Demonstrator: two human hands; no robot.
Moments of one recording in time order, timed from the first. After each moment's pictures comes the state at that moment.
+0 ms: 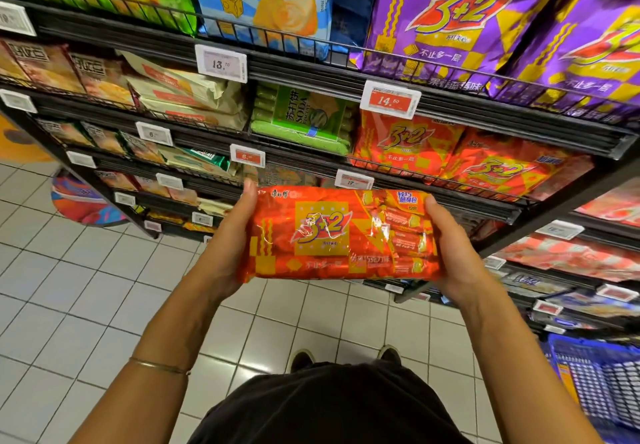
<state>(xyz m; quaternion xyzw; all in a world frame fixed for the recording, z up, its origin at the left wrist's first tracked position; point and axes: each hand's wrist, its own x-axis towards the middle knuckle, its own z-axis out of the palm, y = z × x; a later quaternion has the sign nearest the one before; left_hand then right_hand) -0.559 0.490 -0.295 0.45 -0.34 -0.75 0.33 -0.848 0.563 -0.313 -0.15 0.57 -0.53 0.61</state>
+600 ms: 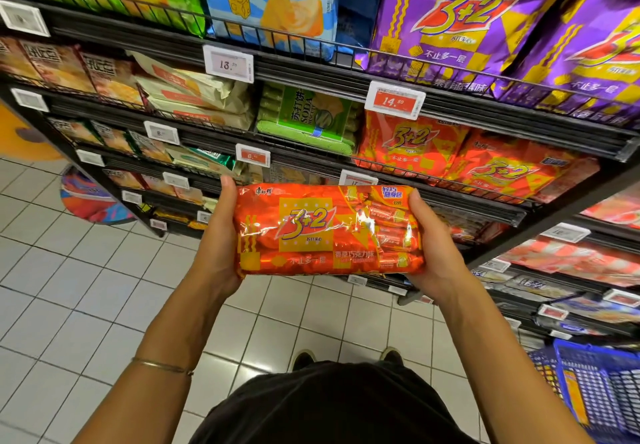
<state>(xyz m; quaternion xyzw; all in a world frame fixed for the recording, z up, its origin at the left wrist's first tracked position) -0.550 0.491 -0.295 0.47 -0.30 -0.72 0.42 -0.822 0.552 -0.312 -0.14 0.52 -0.55 0.63</state>
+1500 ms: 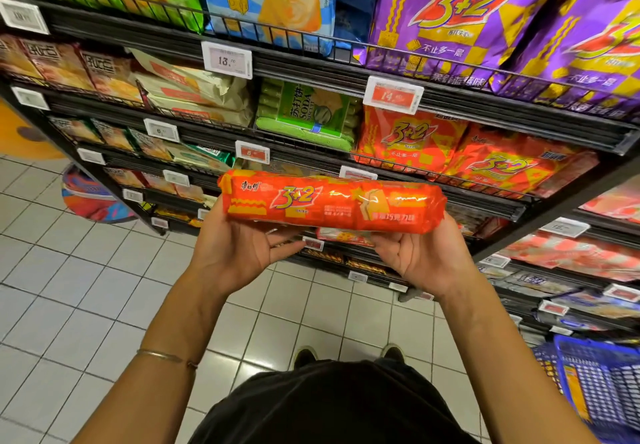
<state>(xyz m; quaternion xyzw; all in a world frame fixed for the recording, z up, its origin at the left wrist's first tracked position) -0.548 0.490 -0.306 0.36 -0.24 -0.83 0.36 -0.832 0.557 -0.314 -0.08 0.48 -0.54 0.69</state>
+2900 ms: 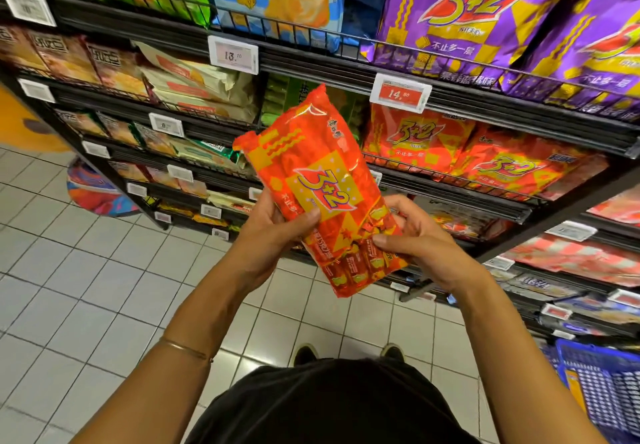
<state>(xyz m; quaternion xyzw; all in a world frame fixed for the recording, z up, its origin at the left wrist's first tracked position) -0.581 0.500 -0.311 0.38 -0.43 -0.72 0.39 -0.829 0.559 -0.304 -0.41 0.48 -0.43 0.65</state>
